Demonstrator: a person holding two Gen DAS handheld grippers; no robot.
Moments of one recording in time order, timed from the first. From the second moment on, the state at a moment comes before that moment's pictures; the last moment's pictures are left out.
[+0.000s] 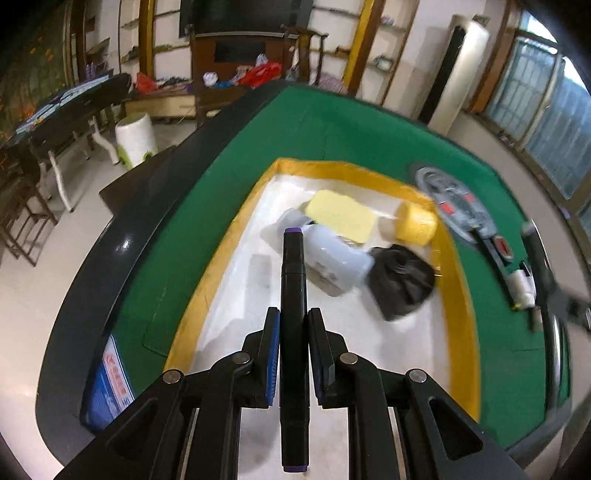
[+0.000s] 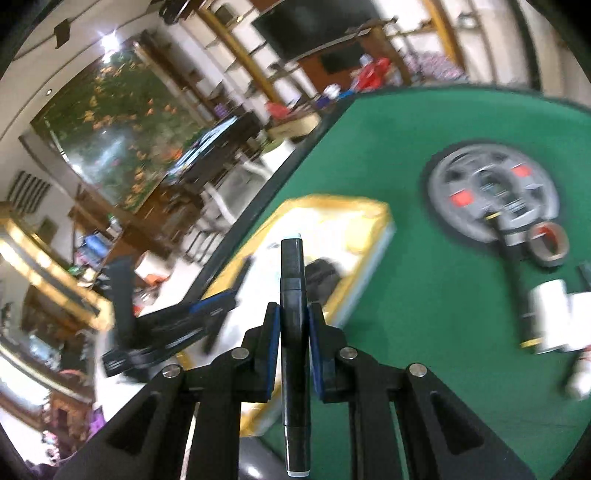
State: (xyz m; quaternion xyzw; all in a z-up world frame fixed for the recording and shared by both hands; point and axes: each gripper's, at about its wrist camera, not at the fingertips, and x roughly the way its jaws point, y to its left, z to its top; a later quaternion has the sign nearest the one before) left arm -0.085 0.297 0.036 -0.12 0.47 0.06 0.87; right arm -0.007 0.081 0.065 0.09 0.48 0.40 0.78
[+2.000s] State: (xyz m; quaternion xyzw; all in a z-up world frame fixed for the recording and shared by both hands) left arm -0.005 0.065 0.045 -0.12 0.46 -0.05 0.88; right arm 0.040 -0.224 -0.003 0.22 0.35 -0.03 0.91
